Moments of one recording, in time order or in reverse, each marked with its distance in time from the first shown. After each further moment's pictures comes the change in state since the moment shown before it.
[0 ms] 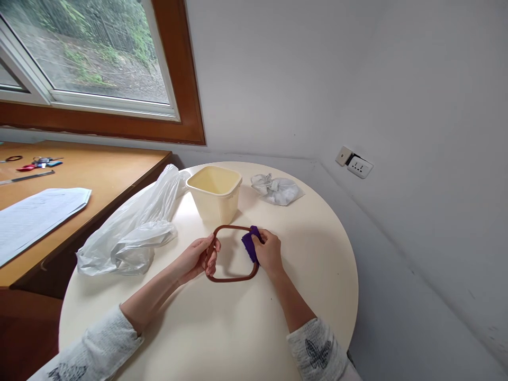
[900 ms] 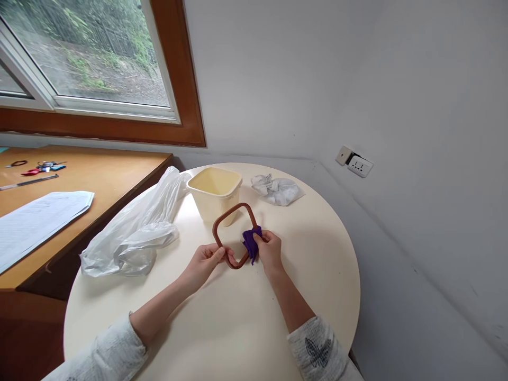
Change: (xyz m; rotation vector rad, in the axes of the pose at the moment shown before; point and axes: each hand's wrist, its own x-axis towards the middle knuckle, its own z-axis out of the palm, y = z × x) left_hand -0.002 -0.015 0.025 0.358 0.038 0.318; right_hand -0.001 0.000 0.008 0.328 0.063 0.135
